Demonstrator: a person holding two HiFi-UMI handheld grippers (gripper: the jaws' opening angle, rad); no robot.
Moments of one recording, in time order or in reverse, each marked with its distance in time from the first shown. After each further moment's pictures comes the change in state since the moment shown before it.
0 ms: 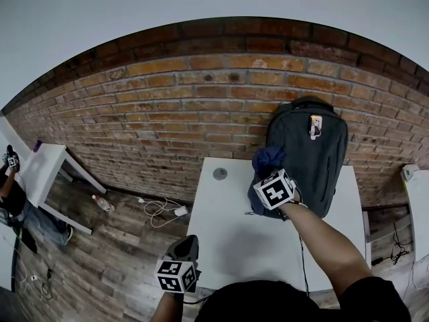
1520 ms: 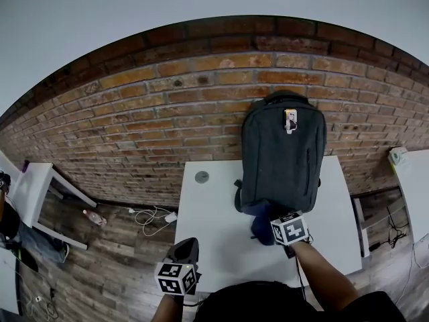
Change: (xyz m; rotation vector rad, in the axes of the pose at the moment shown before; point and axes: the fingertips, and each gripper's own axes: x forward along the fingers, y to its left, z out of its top) left arm 0.025 -0.041 -0.005 0.054 0.052 -0.104; right arm -0.064 0.009 -0.173 0.371 0.070 -0.006
